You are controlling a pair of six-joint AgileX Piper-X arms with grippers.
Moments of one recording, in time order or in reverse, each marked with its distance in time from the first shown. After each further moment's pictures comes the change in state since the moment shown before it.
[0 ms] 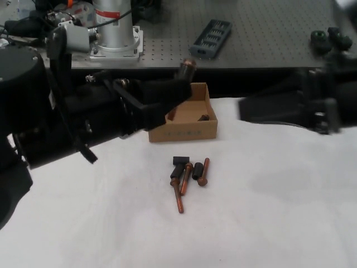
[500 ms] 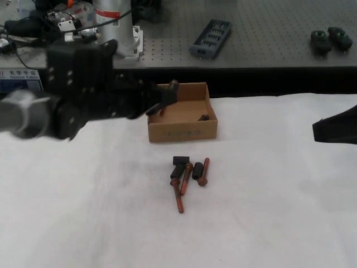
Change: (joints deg) left arm 8.9 32.0 -25.3 15.7 2.7 7.0; right arm -9.8 -3.7 0.0 14.2 6.5 -14.9
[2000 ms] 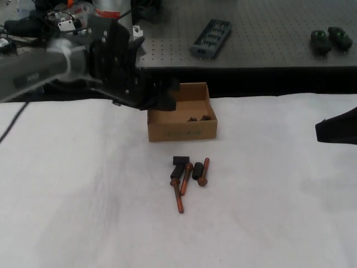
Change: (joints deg) left arm 1.7 22.8 -39.4 41.5 2.5 7.4; right arm -0.2 0.0 0.0 0.2 2.2 -1.8
